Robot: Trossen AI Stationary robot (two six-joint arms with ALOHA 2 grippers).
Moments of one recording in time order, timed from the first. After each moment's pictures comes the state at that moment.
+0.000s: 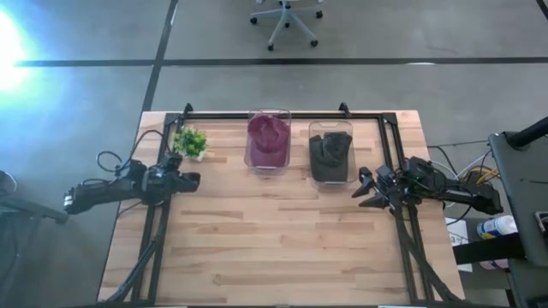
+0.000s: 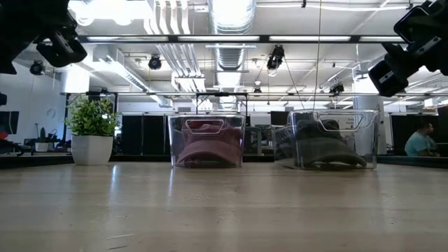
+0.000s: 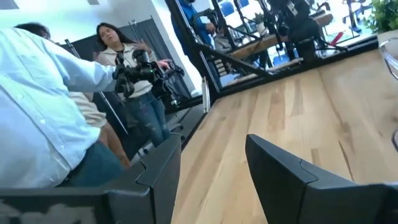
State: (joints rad) left arm 0.17 0.00 0.01 0.51 0.47 -1.36; right arm -0.17 0.00 0.03 0.01 -0.60 0.51
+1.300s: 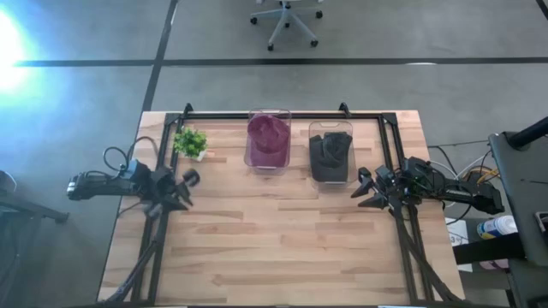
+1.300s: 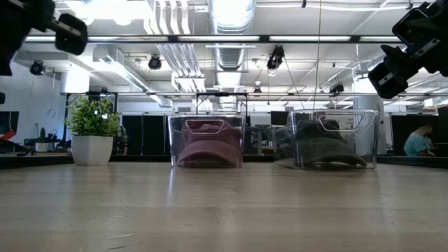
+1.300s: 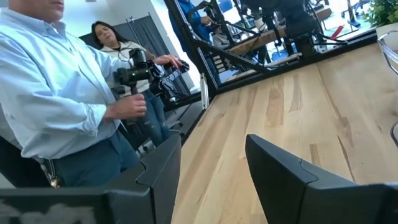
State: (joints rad) left arm -0.02 0.00 0.01 0.42 0.55 -0.51; right arm -0.17 0.02 0.03 0.02 -0.60 0.51
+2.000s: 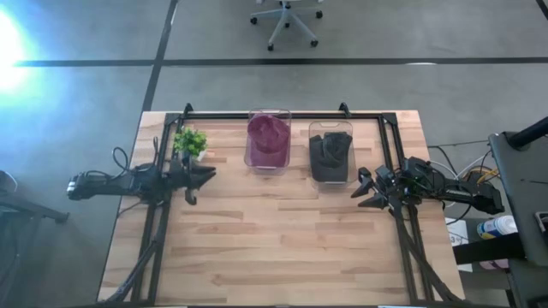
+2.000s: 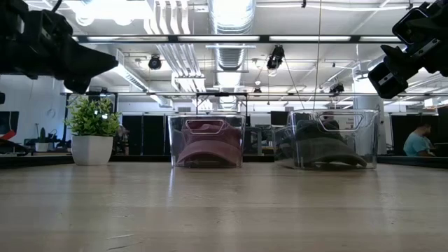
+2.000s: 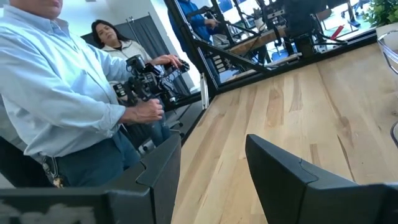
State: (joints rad) left arm -0.03 0.00 0.01 0.05 -0.26 -0.11; right arm -0.17 0.02 0.03 0.02 -0.60 0.51
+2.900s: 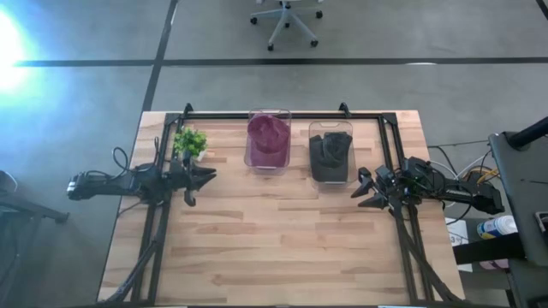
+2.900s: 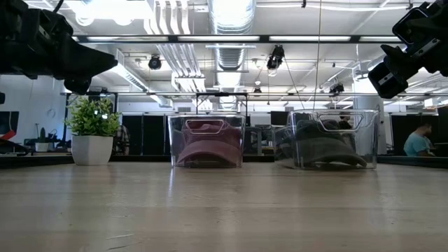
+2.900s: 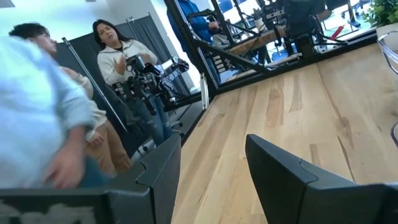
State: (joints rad) left arm -0.03 0.01 0.01 0.05 -0.22 -0.14; right arm -0.17 0.02 0.03 0.02 -0.60 0.51
